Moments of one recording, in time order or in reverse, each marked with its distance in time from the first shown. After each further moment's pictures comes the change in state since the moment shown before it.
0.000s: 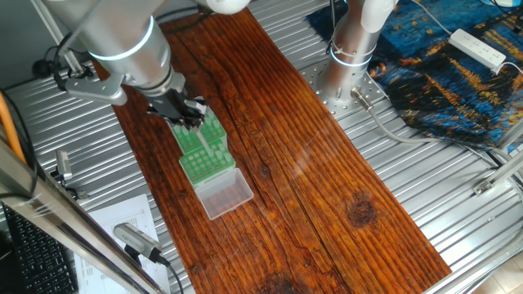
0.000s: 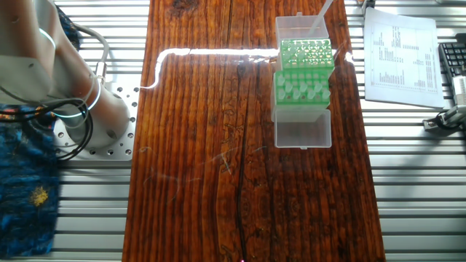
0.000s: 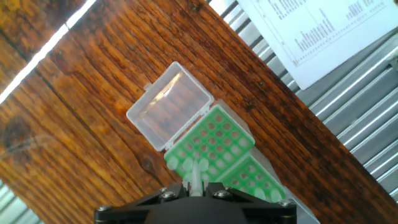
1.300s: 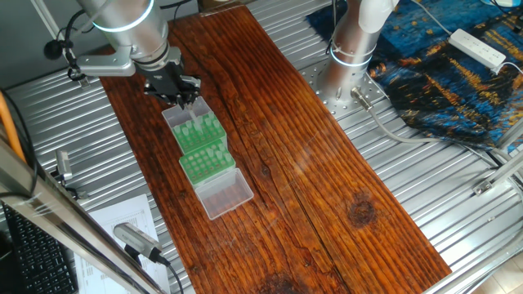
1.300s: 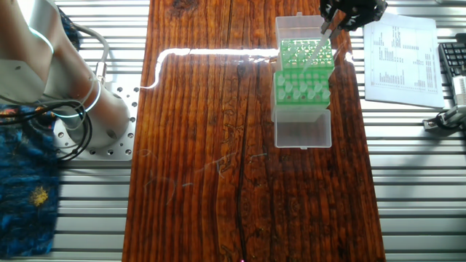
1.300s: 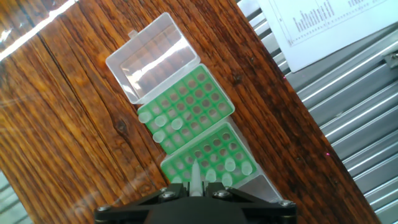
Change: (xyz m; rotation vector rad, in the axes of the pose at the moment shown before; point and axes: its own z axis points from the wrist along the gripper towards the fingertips) arm 0.050 -0.041 0.030 0.027 -0.017 -0.135
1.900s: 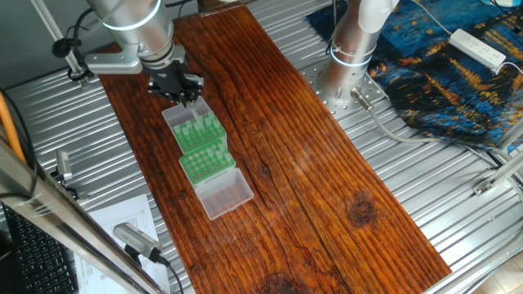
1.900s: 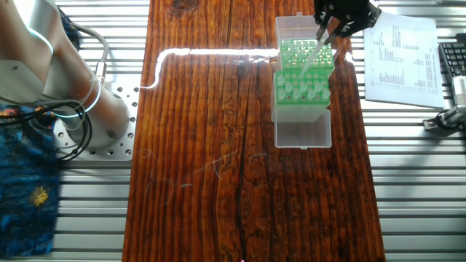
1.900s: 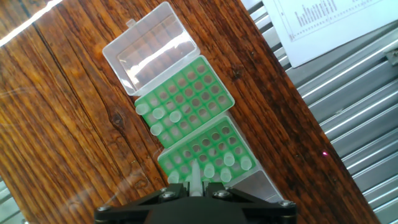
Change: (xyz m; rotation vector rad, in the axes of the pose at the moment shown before) arm 0.010 0.004 0.010 0.010 0.007 -0.021
